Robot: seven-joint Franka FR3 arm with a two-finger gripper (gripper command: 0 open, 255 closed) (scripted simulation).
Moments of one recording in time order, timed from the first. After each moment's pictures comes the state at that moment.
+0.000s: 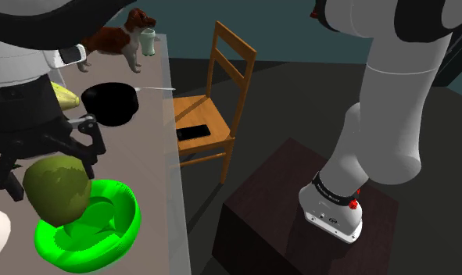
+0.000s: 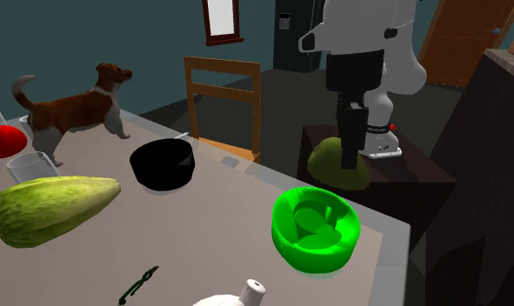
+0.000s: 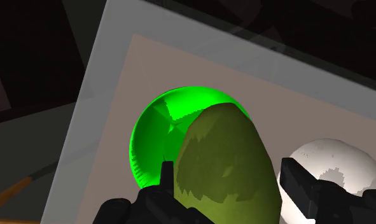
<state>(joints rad) 0.50 0.36 0.54 -1.51 -0.02 1.86 1.26</state>
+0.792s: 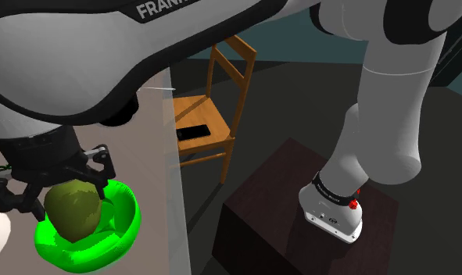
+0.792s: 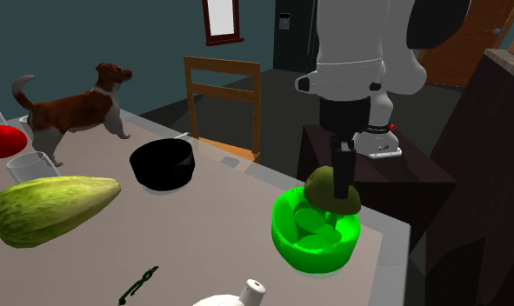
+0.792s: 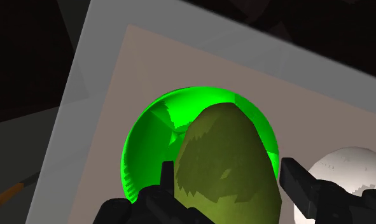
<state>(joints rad) 0.50 0.39 0.53 -1.63 -0.04 2.01 1.26</state>
